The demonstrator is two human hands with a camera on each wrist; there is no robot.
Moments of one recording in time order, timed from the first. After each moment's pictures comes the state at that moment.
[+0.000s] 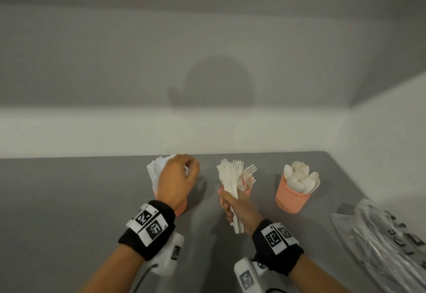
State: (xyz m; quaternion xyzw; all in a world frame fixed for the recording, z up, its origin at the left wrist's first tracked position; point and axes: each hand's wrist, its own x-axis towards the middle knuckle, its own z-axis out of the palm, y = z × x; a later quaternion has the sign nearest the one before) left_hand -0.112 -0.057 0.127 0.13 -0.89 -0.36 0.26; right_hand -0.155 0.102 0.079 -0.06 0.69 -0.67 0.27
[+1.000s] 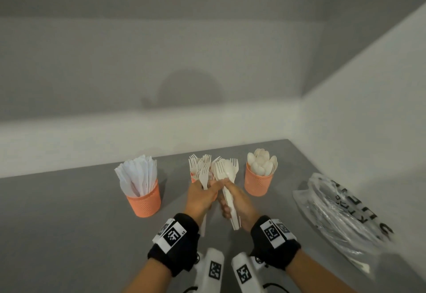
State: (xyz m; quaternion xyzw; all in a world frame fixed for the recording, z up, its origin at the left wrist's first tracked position) left_hand -0.108 0.067 0.110 0.16 -0.71 -0.68 0.06; right_hand -0.134 0.171 0.094 -0.02 0.61 -0.75 0.25
